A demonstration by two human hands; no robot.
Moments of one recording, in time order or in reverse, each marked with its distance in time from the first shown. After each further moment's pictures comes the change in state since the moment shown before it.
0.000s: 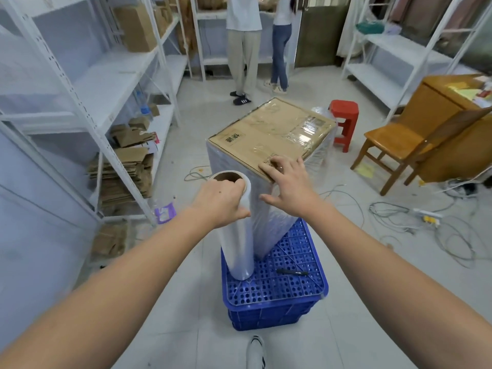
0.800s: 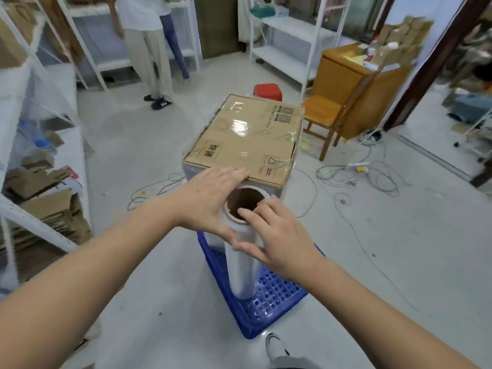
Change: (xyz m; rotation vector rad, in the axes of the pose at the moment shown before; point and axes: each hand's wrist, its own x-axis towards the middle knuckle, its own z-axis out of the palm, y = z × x) left_hand 0.074 -0.115 0.002 -0.218 -0.152 0.719; right_hand -0.020 -0.149 0.001 -0.058 0.013 0.242
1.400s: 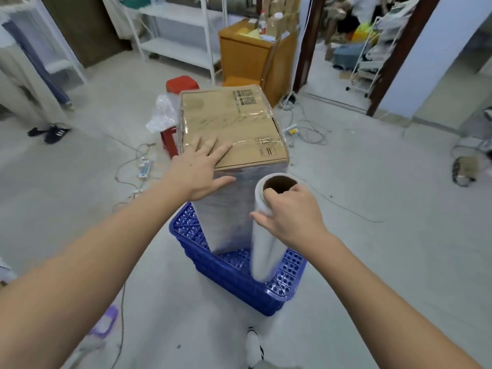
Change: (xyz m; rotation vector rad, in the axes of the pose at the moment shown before) left_hand 0.060 -0.113 0.003 0.140 0.069 0.067; right_hand 0.059 -0.077 0.023 -0.413 -0.004 0.699
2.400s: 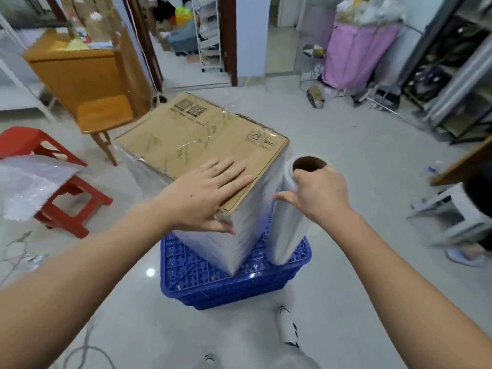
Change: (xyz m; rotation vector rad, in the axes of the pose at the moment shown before) left_hand 0.086 -0.087 -0.004 0.232 0.117 1.312; right_hand 0.044 -0.090 -0.013 -0.215 -0.174 0.905
